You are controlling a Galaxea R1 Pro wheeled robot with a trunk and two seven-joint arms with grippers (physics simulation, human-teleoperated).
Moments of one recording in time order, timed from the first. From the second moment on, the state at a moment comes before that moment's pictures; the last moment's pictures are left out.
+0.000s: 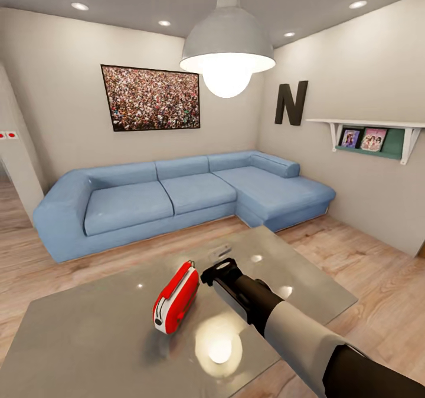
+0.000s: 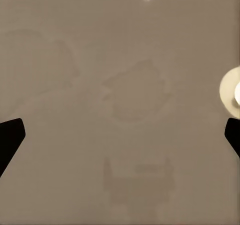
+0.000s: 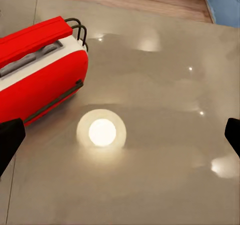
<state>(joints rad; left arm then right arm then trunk) -0.13 0.11 0.40 -0.51 0.03 -0.12 0.07 -0.87 0.17 0.83 -0.67 -0.47 0.59 -0.34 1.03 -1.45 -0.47</state>
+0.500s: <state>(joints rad) -0.13 0.11 0.39 -0.51 0.03 -0.13 0.07 -0.87 0.17 0.83 -0.67 -0.47 0.58 -0.35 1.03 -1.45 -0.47</state>
